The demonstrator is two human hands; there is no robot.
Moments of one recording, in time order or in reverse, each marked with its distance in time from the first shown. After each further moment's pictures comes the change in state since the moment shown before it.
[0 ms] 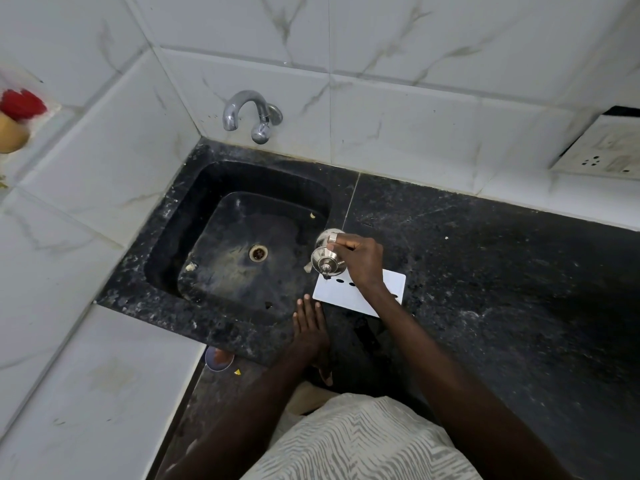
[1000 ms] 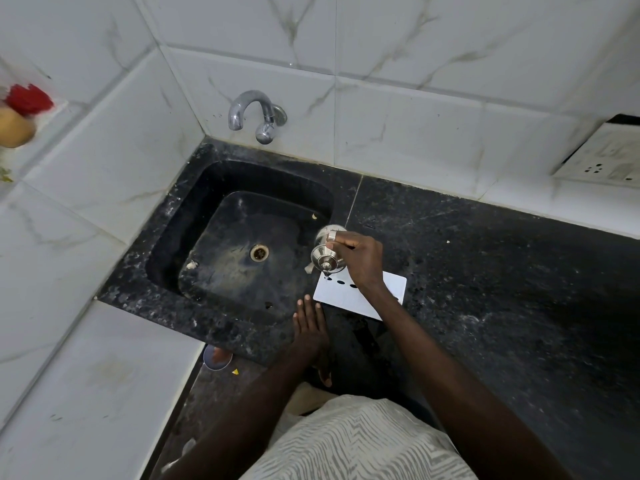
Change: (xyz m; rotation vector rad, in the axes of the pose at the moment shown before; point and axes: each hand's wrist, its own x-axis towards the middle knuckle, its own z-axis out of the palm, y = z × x) left_hand -0.005 0.001 -0.002 -0.014 0.031 0.016; right_hand 0.003 -0.007 -0.001 -0.022 -0.028 -0.093
